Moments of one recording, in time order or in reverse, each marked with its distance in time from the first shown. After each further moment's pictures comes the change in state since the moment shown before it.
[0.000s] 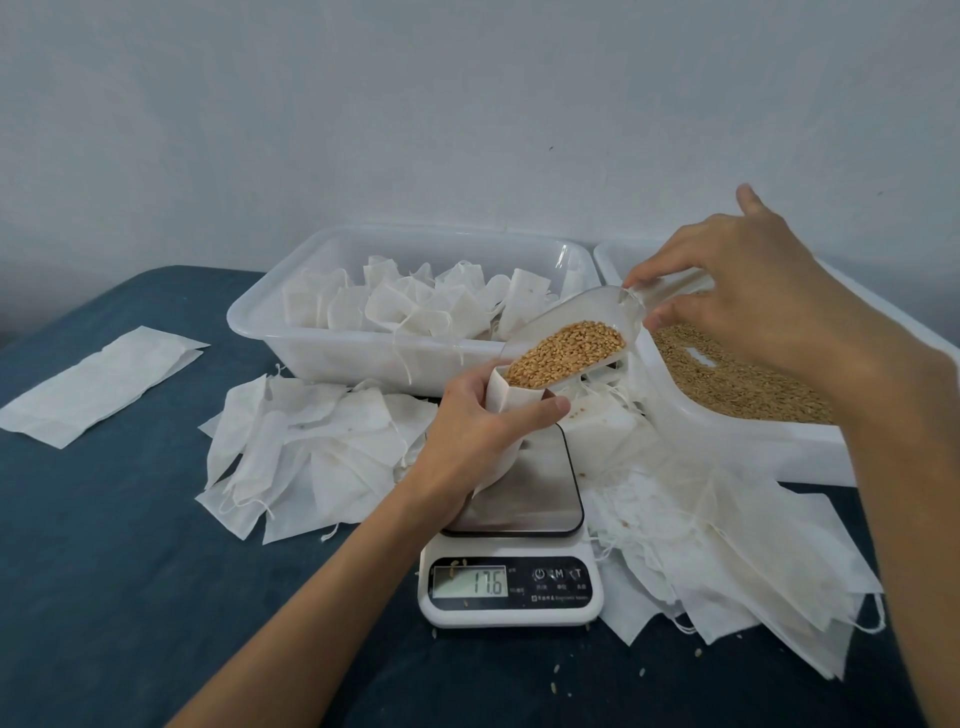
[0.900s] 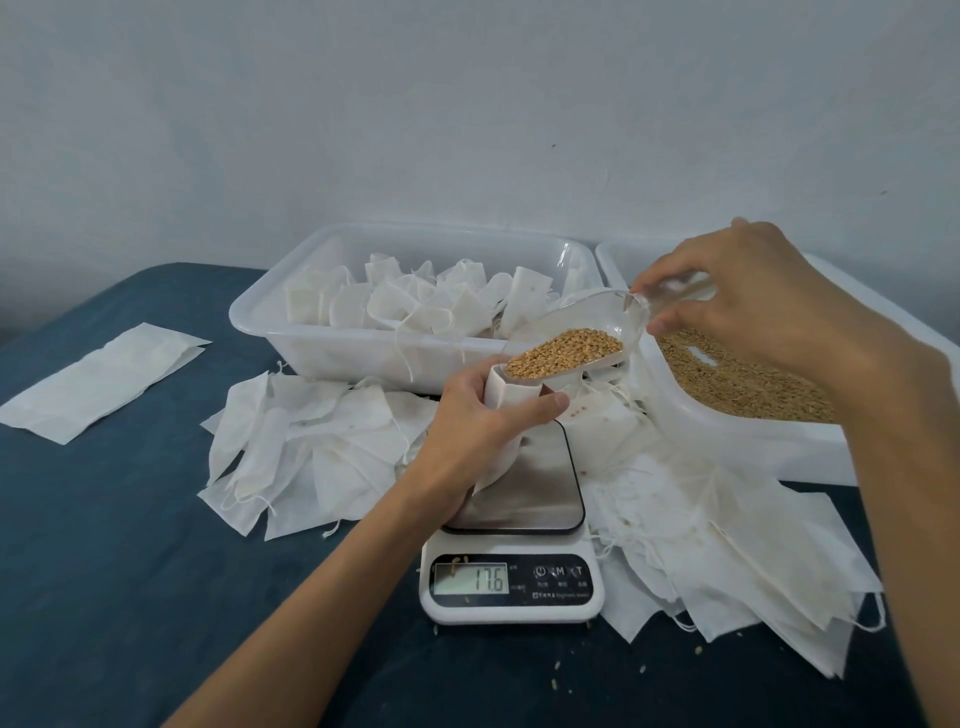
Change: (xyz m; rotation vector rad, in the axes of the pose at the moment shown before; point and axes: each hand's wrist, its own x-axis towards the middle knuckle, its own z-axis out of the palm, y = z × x) left_hand 0.001 0.001 -0.002 0.004 0.002 0.019; right_hand -0.003 0.011 0.007 0.138 -0.067 0.091
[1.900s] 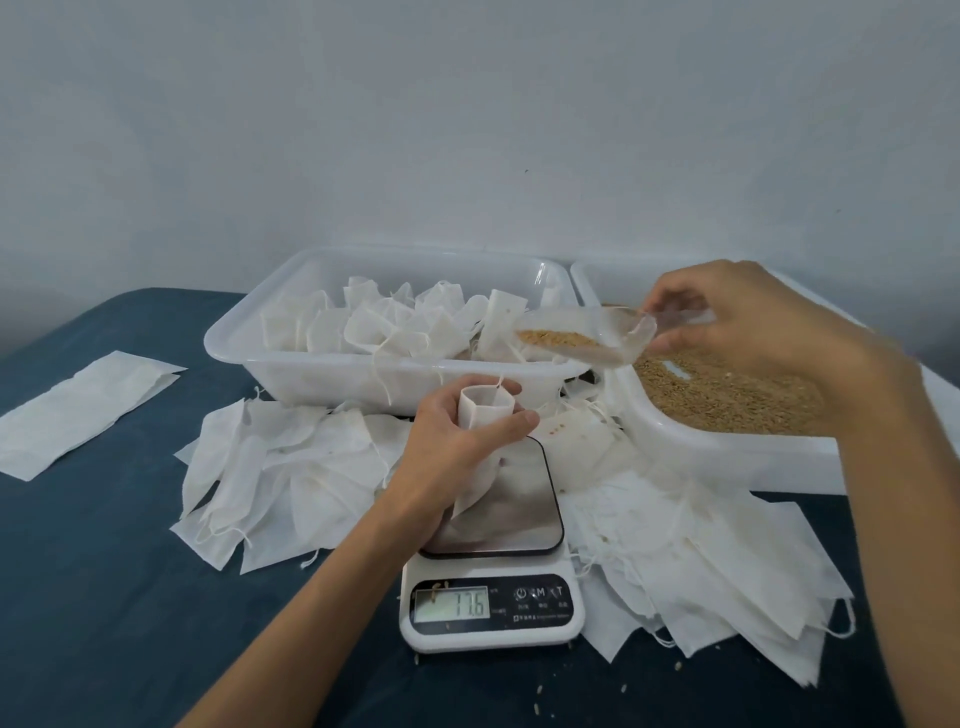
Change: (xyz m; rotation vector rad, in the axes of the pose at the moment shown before) left_hand 0.001 -0.002 -0.003 -0.070 0.023 -0.024; right_hand 0.005 0.042 -0.005 0.102 -0.153 0.098
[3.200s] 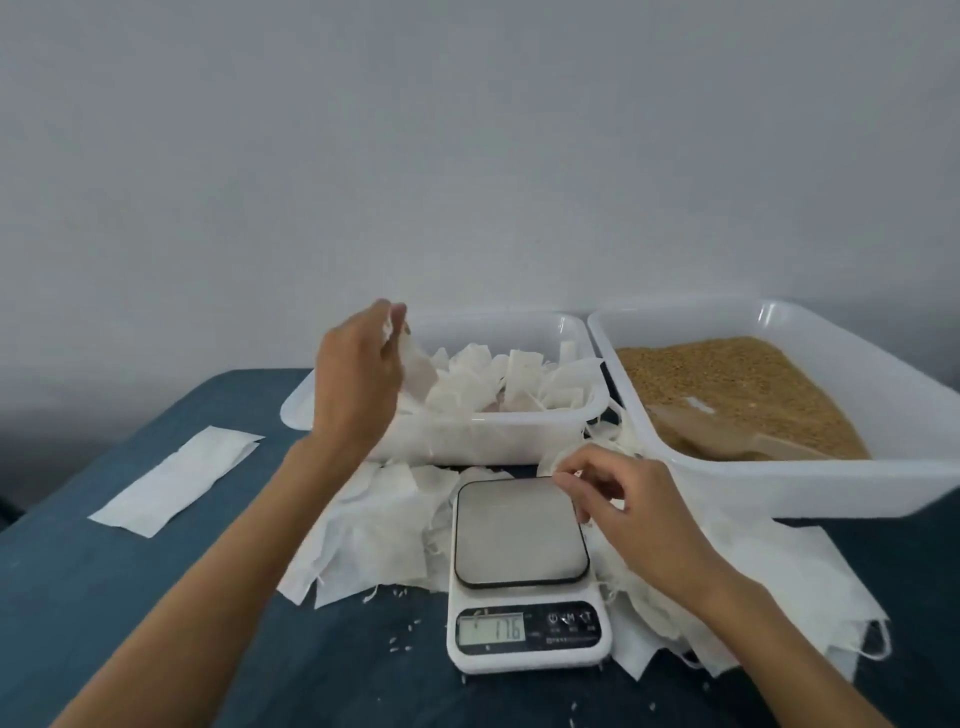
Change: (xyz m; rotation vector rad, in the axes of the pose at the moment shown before) left_hand 0.039 0.105 -0.072 1.058 0.522 0.743; right_hand -0.078 -0.057 0.134 0.628 0.223 -0.197
